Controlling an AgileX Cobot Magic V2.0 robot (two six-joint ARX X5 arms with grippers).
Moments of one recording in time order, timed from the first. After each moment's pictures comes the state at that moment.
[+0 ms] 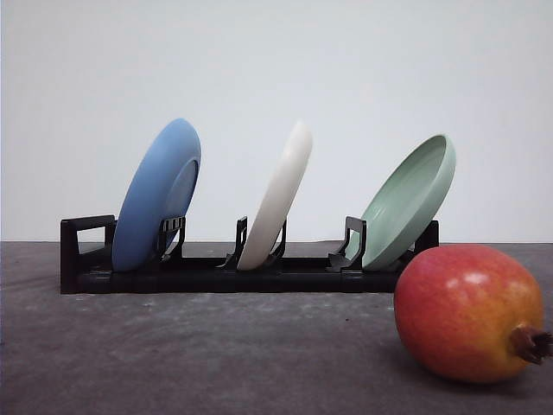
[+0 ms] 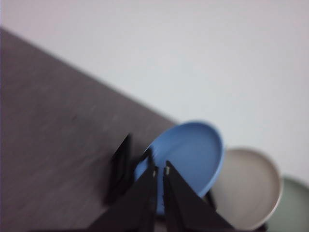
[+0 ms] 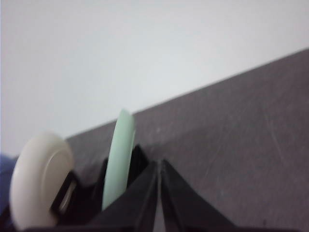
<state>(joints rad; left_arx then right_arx) -0.05 0.11 0.45 -0.43 0.07 -0.54 0.04 0.06 0.40 -0.40 -0.05 0.45</state>
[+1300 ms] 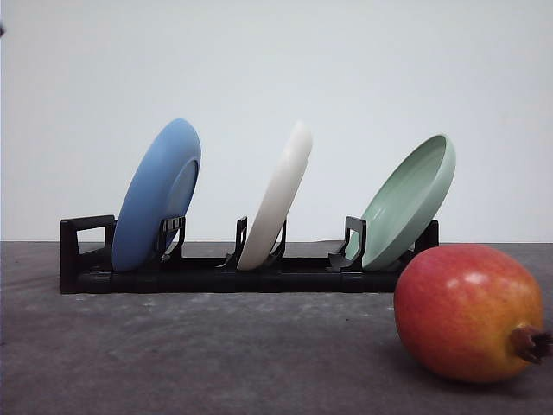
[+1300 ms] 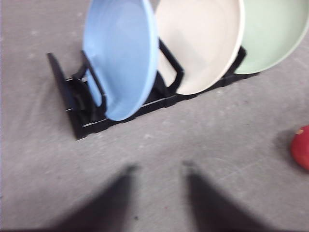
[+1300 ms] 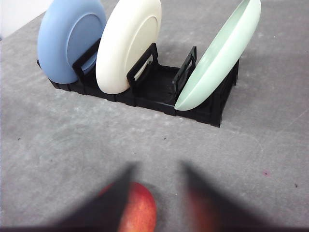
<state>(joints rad) -0.35 0.62 0.78 -0.70 0.19 -0.01 0.28 0.38 0.57 -0.62 -0.29 0.13</state>
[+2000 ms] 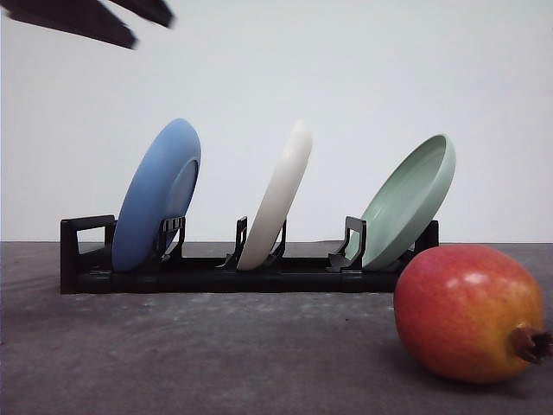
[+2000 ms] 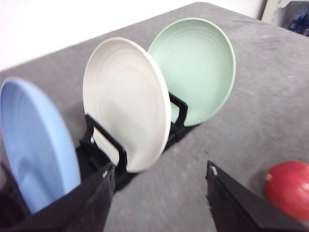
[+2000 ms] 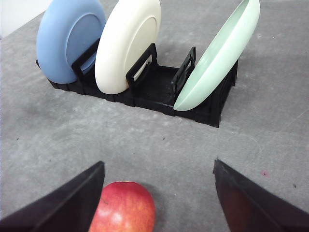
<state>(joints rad) -0.63 0.95 0.78 -0.19 0.08 0.08 0.28 0.38 0.57 -0.62 -0.29 0.13</state>
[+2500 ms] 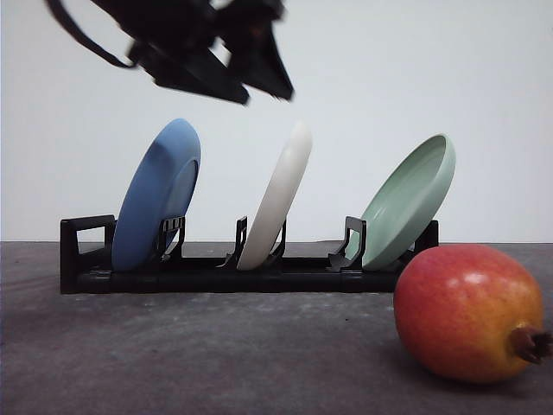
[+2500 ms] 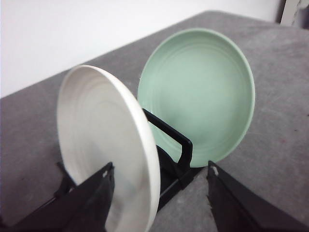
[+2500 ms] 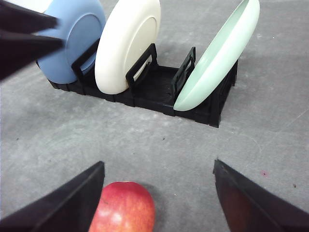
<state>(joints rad) -0.78 1.39 0.87 0.19 -0.12 0.09 0.28 0.38 0.57 -0.62 -0.29 0.13</state>
